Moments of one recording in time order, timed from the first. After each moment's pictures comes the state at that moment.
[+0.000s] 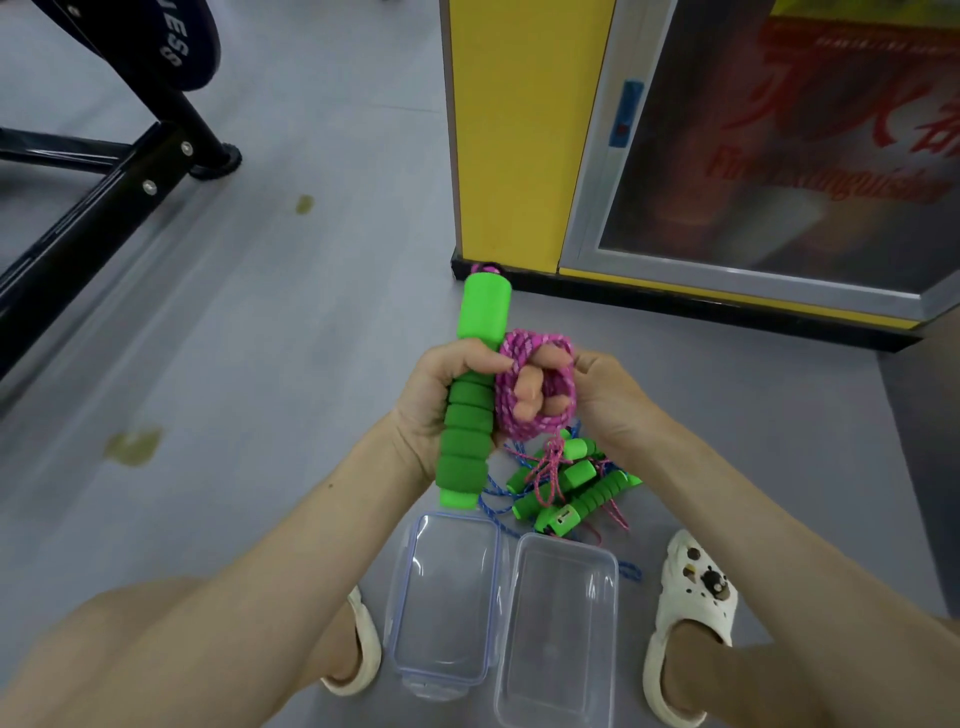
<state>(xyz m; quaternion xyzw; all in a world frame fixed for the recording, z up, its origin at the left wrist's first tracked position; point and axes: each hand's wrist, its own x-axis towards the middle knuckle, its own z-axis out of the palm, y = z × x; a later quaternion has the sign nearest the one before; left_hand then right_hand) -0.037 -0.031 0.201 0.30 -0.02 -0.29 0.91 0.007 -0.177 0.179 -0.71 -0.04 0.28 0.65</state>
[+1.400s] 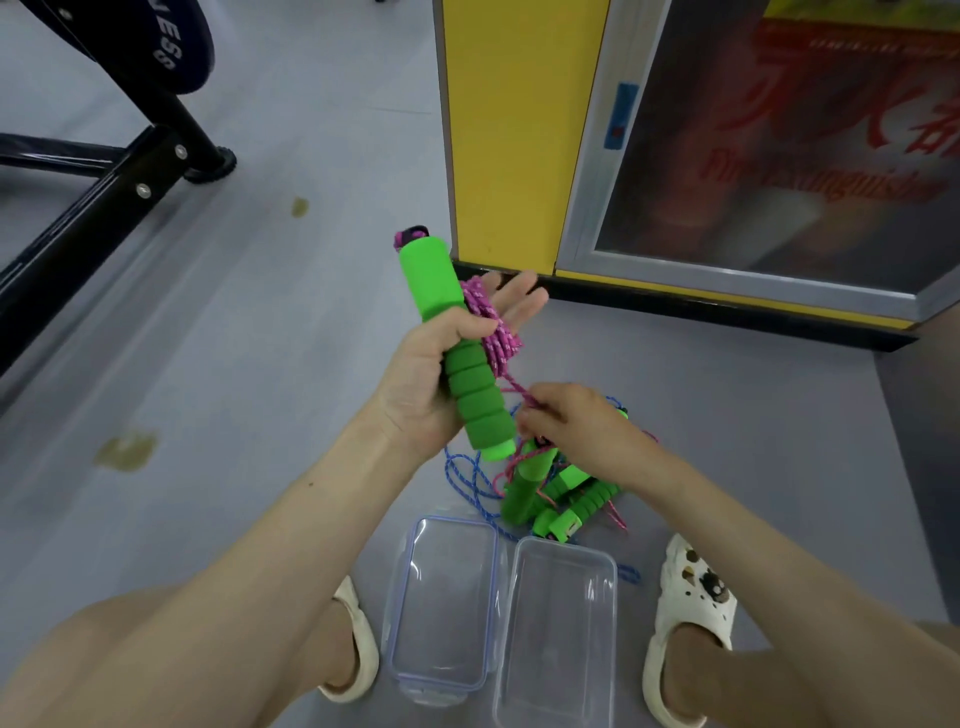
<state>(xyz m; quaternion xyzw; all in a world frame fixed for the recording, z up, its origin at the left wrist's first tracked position) -0.021 -0.035 0.212 0.35 0.09 -0.06 0.93 0.004 -0.185 0.158 -0.87 -0.21 0.23 0.39</state>
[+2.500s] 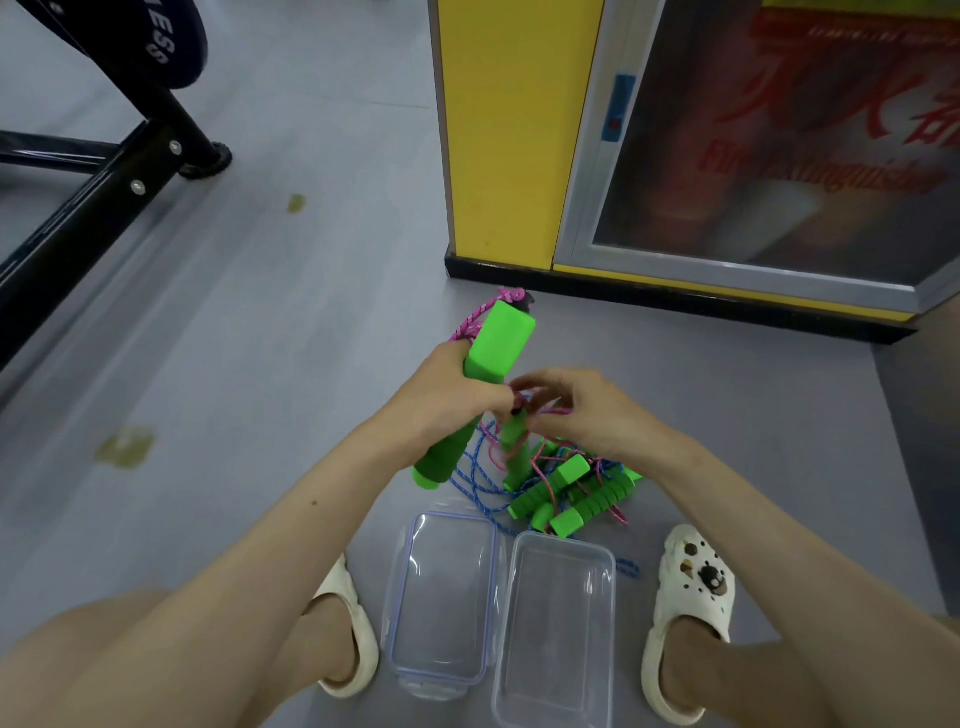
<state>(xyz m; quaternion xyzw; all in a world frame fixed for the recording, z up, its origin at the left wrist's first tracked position) -0.029 -0.029 0.203 0.81 0.15 -0.16 0.54 0.014 -0.193 0.161 -0.85 -0.17 0.29 0.41</state>
